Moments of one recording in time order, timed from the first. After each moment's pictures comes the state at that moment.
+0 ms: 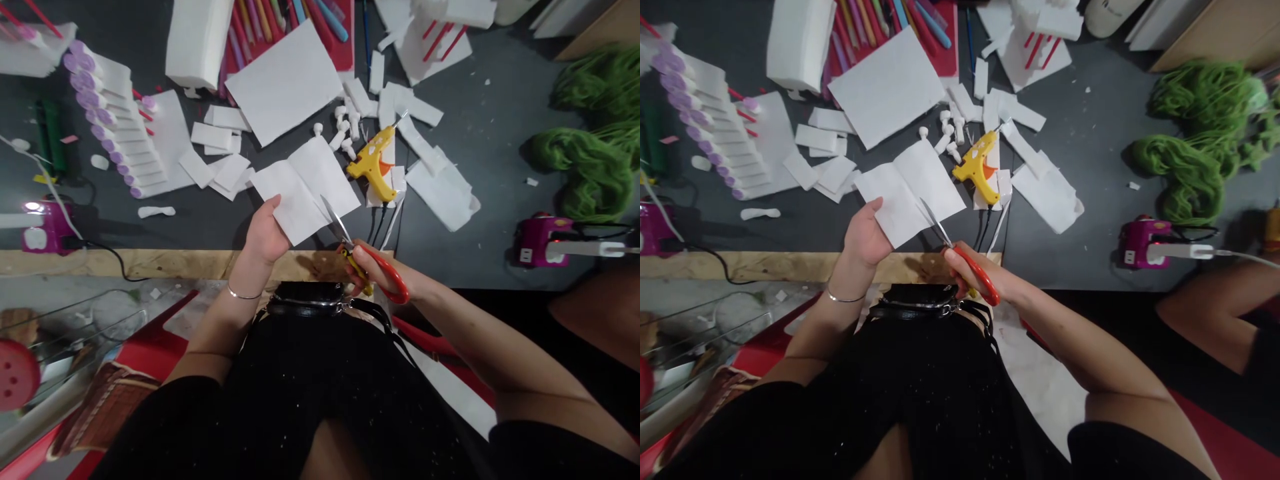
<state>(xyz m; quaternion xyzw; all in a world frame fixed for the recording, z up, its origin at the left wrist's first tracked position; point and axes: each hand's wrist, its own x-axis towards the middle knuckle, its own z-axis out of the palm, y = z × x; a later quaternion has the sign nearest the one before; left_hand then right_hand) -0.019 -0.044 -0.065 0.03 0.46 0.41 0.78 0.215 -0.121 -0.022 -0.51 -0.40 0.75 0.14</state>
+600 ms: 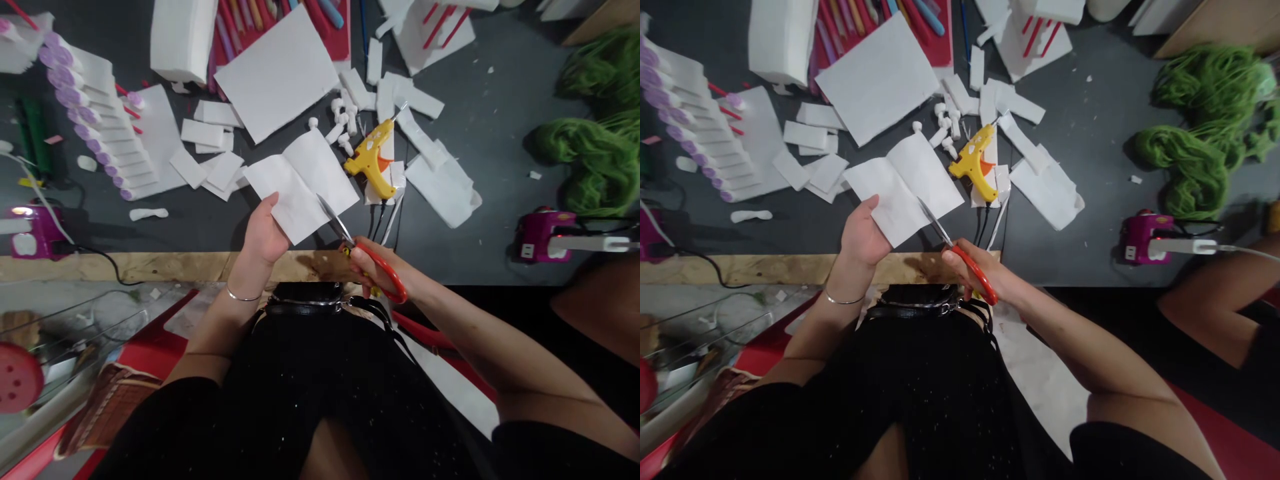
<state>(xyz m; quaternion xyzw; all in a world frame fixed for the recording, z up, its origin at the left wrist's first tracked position) -0.011 -0.043 -0.063 0.02 0.48 0.43 0.76 0.211 -0.118 -0.017 -0.56 -0.35 0.74 0.14</state>
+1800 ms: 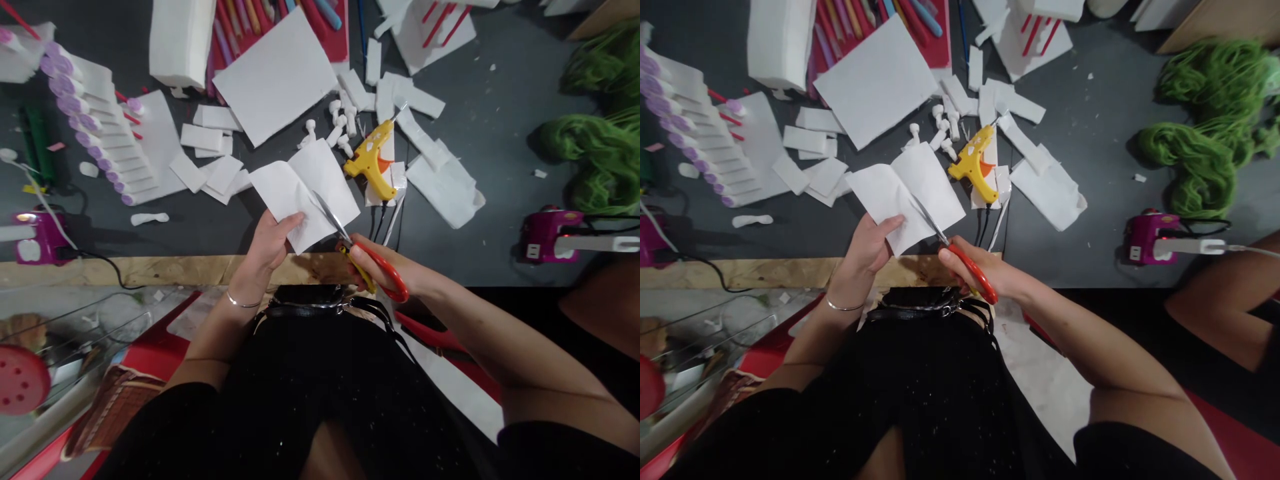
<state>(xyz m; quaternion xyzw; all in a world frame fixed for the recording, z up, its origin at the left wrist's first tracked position) -0.015 -0.062 -0.089 0.28 0.49 0.44 0.70 0.214 -0.102 -0.007 -0.52 -0.44 0.72 0.07</state>
